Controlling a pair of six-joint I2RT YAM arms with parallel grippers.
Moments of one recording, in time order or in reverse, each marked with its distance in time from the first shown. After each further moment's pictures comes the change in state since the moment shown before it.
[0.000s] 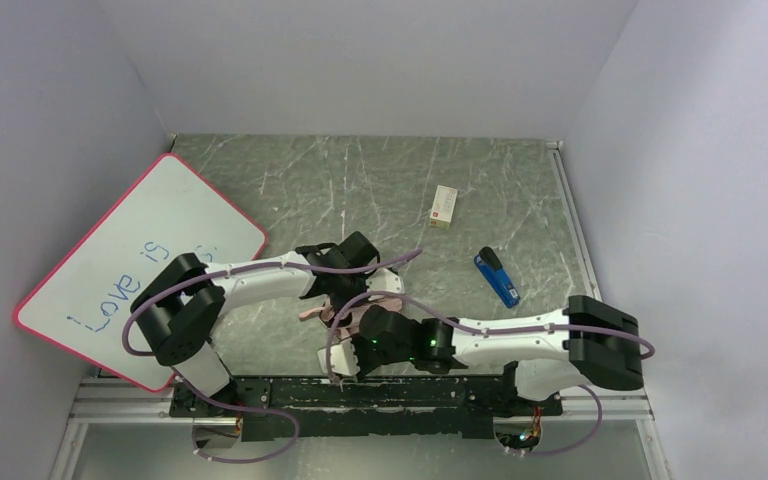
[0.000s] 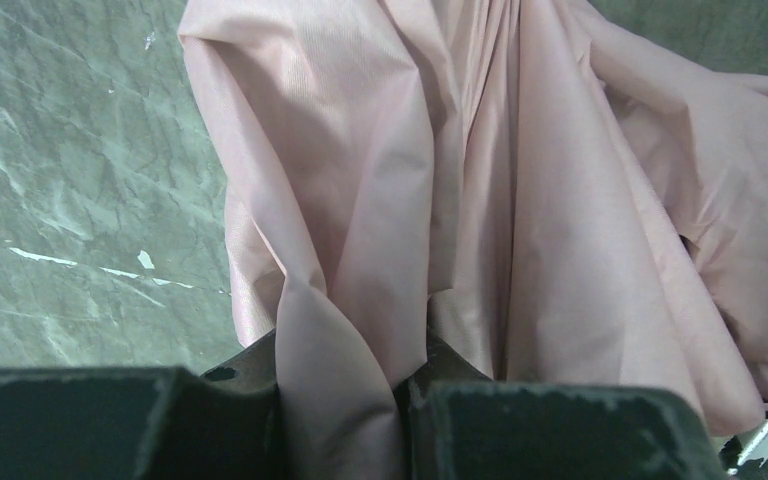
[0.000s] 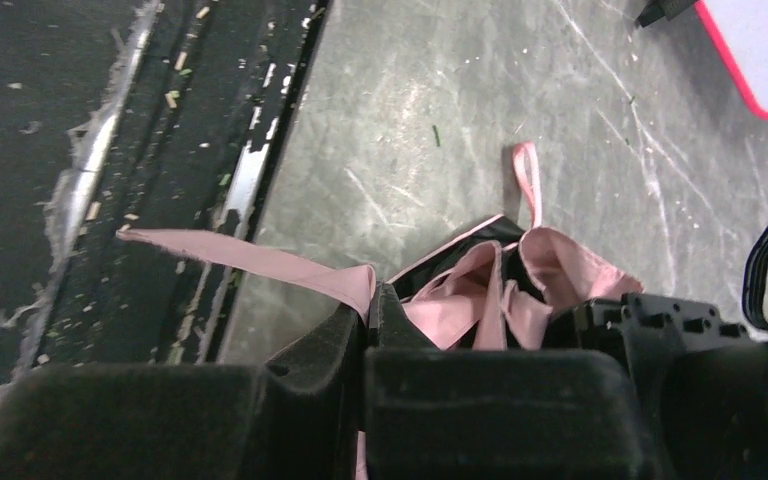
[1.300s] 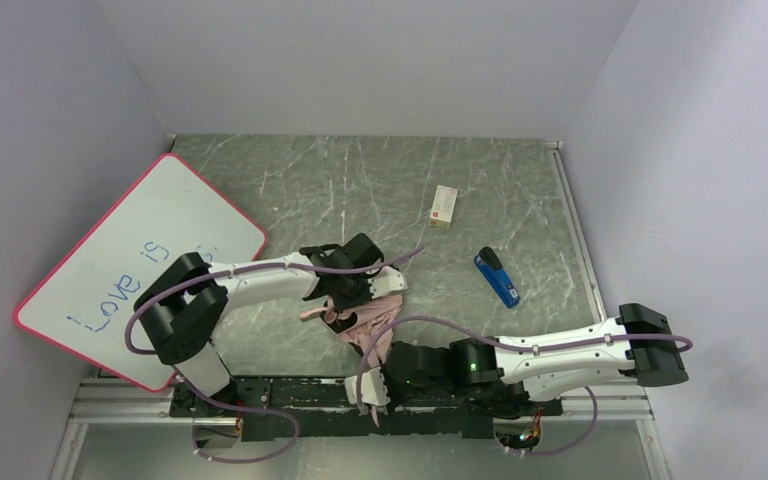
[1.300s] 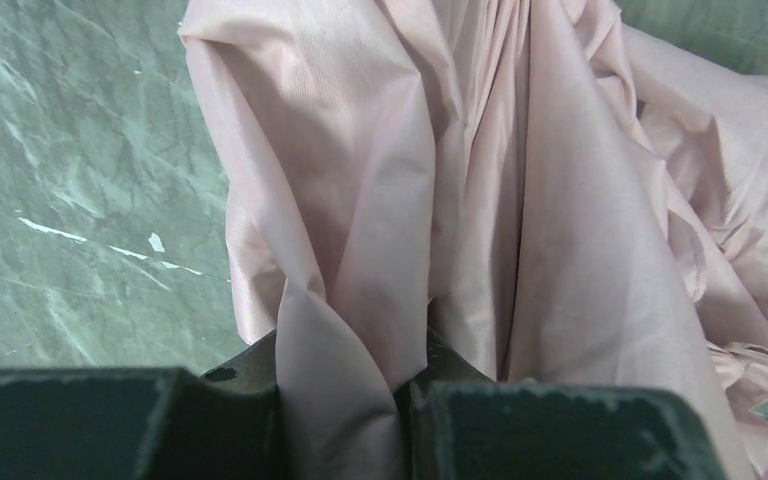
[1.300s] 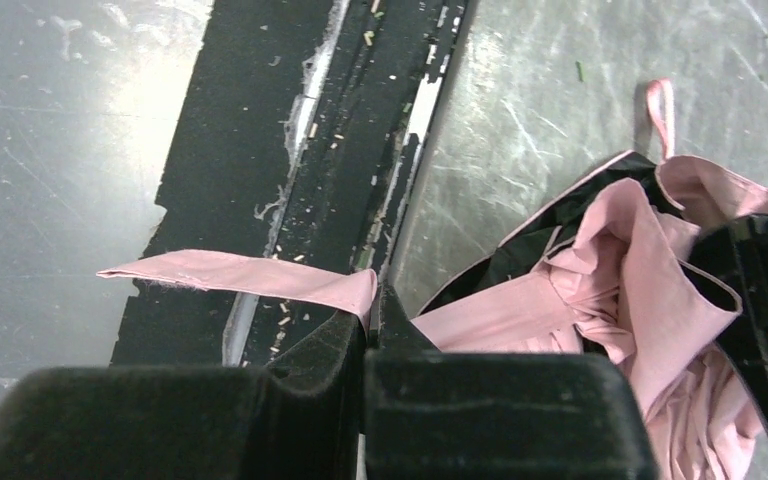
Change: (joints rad) left arm -0.016 0.014 0.017 0.003 -0.080 -0.082; right arm 0.233 -0.302 -0.084 -0.305 0.101 0.256
